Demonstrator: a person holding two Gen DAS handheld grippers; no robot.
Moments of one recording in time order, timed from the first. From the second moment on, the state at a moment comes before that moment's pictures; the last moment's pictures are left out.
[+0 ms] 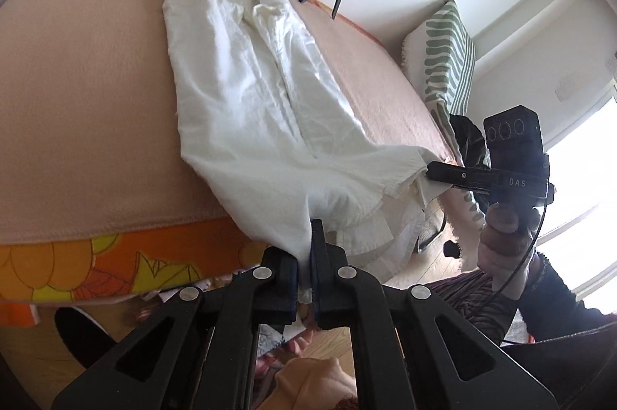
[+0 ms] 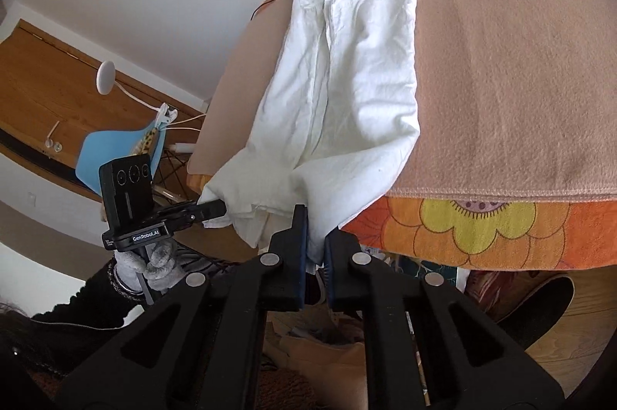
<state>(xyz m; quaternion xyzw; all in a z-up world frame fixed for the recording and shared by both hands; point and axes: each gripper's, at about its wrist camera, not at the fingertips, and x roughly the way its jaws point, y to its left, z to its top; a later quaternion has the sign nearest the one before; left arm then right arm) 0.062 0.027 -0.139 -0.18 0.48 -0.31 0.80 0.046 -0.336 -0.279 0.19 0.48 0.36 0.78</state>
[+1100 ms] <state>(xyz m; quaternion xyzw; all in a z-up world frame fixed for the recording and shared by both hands) 0.220 0.038 -0.127 -0.17 0.43 -0.23 0.86 0.237 -0.320 -0.271 0.23 0.48 0.27 0.80</state>
